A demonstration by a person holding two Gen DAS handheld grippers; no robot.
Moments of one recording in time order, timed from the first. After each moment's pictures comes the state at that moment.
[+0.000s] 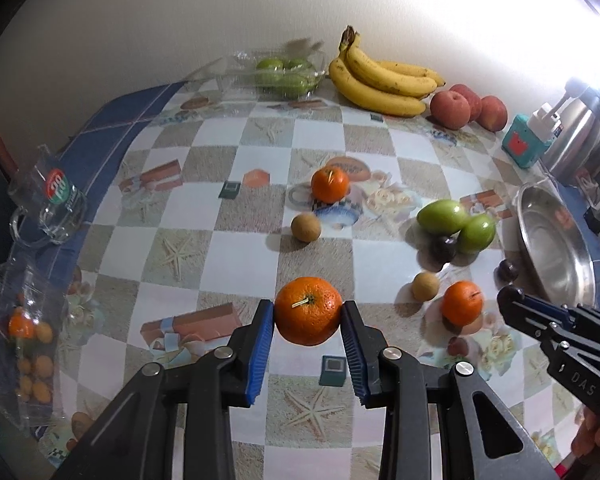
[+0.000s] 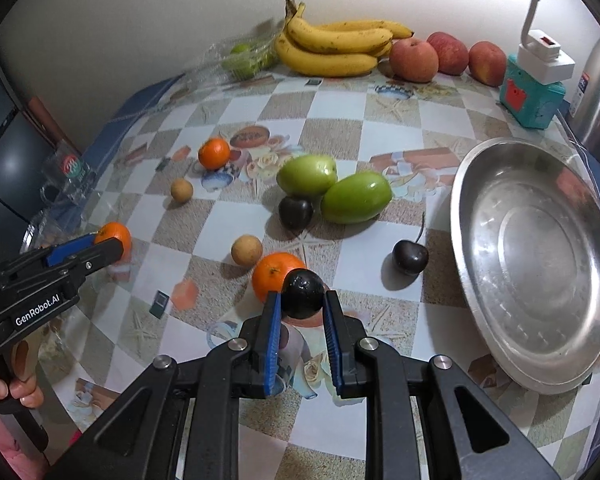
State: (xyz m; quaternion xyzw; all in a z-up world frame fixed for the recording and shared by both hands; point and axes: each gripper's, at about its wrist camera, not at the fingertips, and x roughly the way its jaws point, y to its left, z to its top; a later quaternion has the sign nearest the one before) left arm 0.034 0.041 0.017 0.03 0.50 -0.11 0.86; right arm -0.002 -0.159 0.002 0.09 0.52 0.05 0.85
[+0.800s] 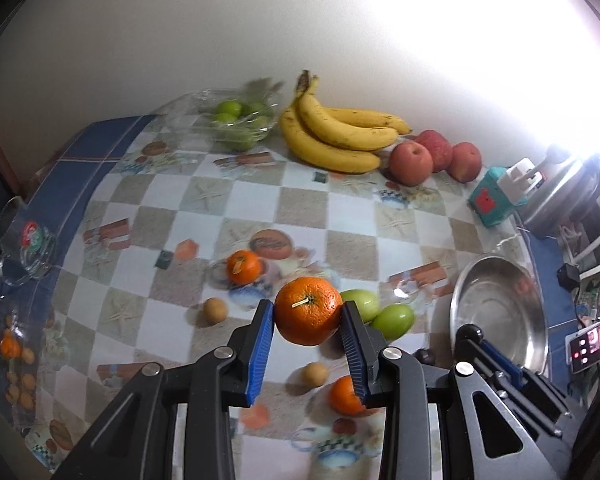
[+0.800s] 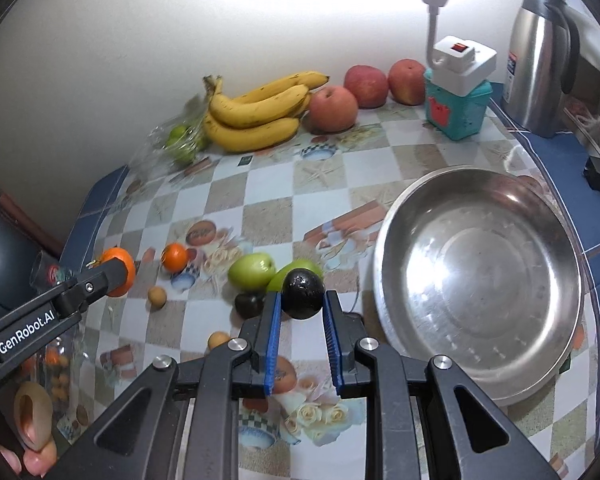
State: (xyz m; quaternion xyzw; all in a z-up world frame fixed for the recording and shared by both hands) left arm 0.079 -0.051 0.073 -0.01 0.50 -0.11 0.86; right arm 0.020 -0.217 0.043 0.18 0.47 -0.05 0.86
